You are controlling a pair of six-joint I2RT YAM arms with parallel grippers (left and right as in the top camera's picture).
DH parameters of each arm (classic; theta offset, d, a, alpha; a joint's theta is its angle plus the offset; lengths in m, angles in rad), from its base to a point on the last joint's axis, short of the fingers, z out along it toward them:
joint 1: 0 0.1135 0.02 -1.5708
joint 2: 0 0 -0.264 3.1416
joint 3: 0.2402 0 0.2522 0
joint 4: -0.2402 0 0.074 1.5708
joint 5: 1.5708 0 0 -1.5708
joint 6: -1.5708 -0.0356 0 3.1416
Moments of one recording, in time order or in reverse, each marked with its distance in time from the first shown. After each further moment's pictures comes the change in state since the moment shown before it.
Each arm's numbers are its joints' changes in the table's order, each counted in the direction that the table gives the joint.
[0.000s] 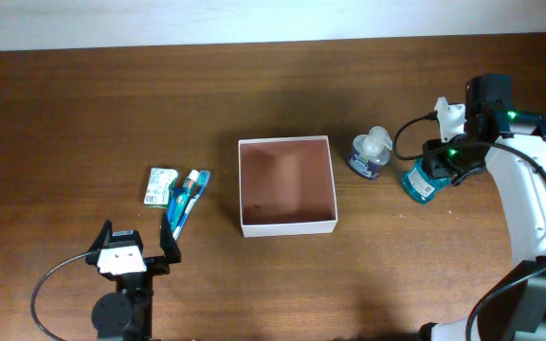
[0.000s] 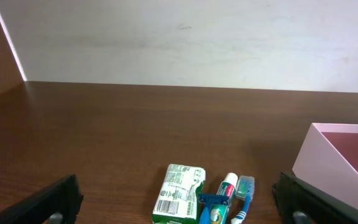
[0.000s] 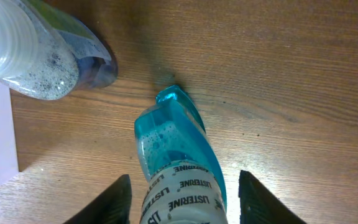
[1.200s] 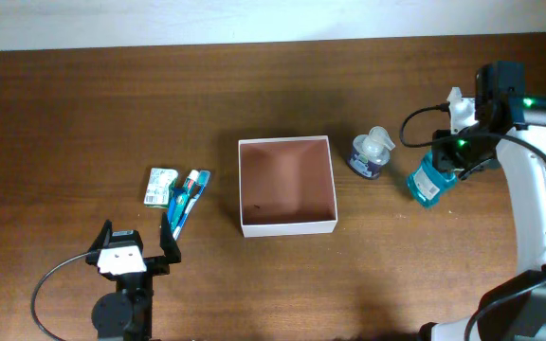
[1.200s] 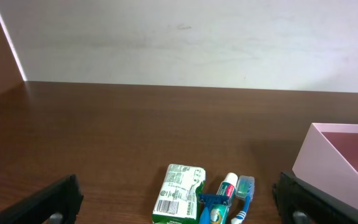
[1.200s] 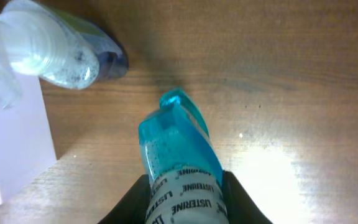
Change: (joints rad) left arm 0.000 0.000 0.000 0.000 0.000 0.000; right arm 0.000 0.003 0.161 -0.209 -0.009 -0.132
